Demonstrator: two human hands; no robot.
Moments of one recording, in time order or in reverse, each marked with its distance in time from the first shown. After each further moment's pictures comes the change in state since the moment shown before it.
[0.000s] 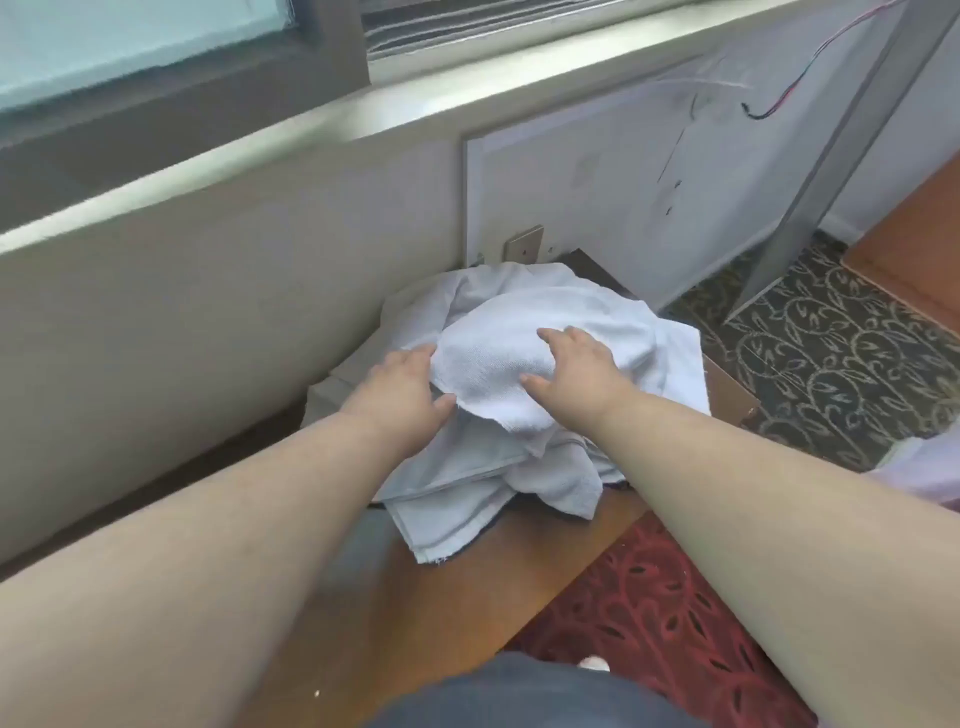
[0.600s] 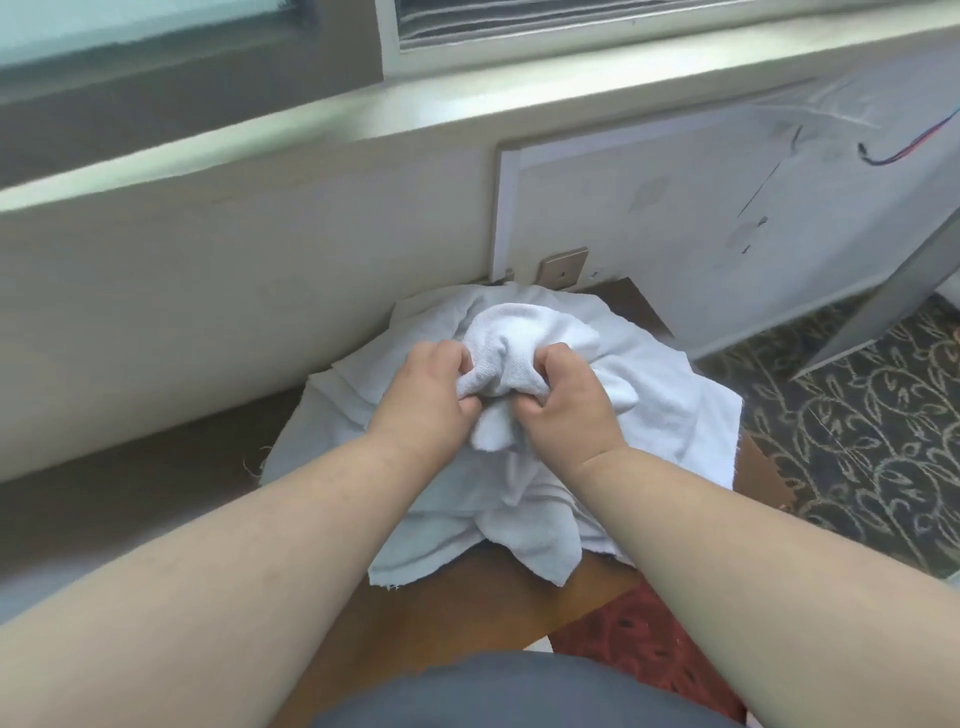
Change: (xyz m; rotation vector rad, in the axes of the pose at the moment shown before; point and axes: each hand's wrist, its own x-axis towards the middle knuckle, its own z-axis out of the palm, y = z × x) left_hand 0.029 0.054 0.020 -0.232 0.288 -0.104; right_hand 0.037 0.003 -0.009 0.420 0.163 -0.359
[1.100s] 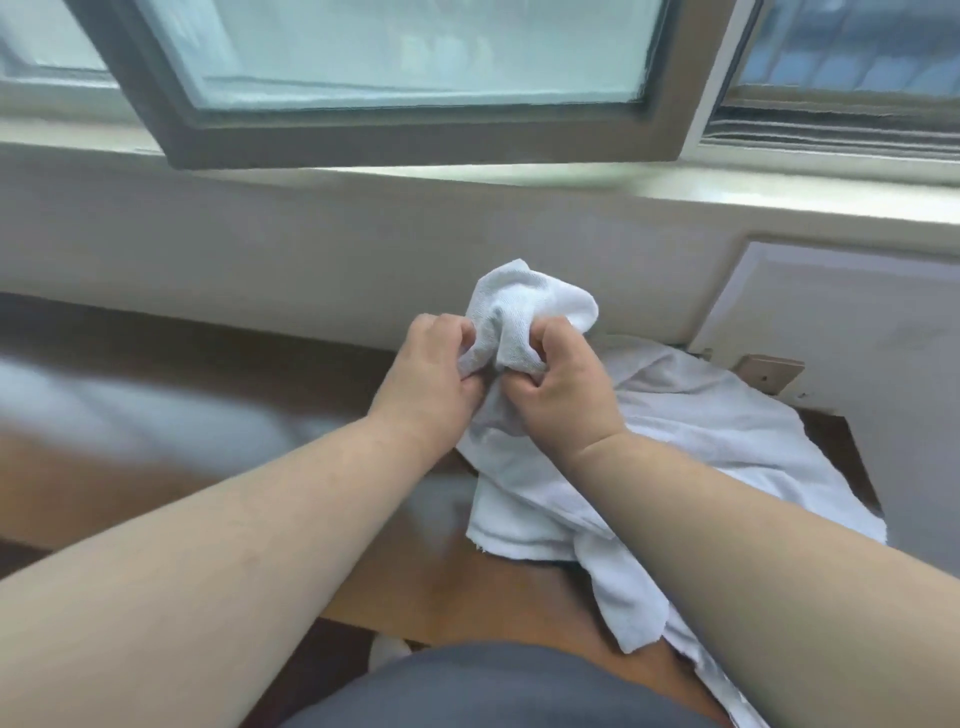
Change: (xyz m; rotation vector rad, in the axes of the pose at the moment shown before) left_hand -0.131 -0.026 -0.107 -0.031 0.581 -0.314; right_hand -0.027 -0.140 0.053 0.304 -0.316 -0.570
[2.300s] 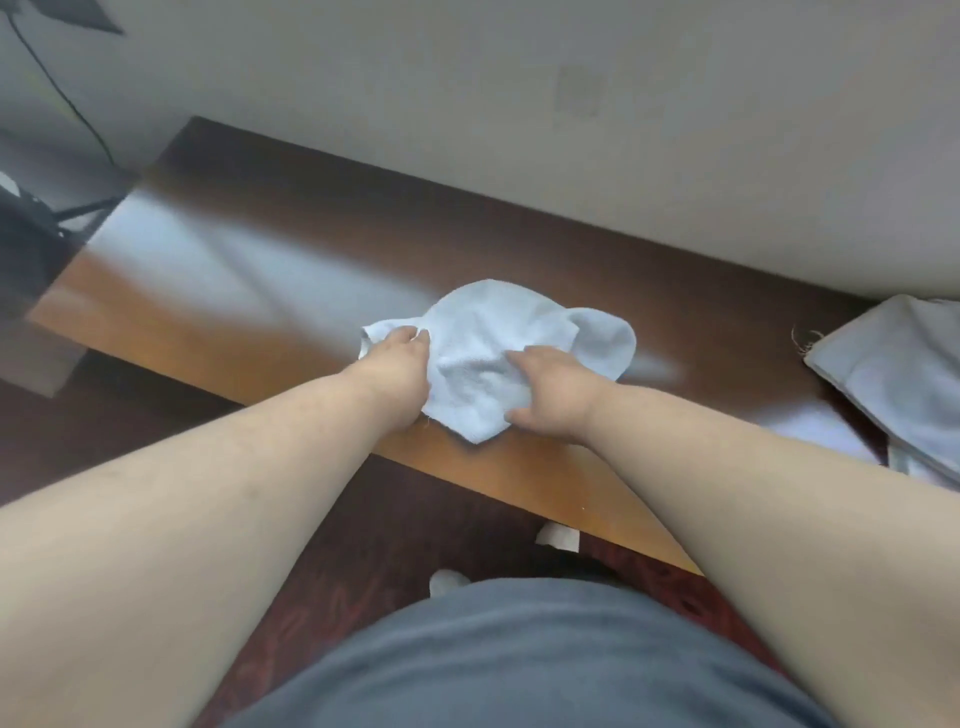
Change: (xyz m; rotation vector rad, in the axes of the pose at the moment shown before) left_hand -0.048 -0.495 -0.282 0.578 -0.690 -0.431; right_hand -0.014 -0.115 0.515 -0.572 -1.043 0.172
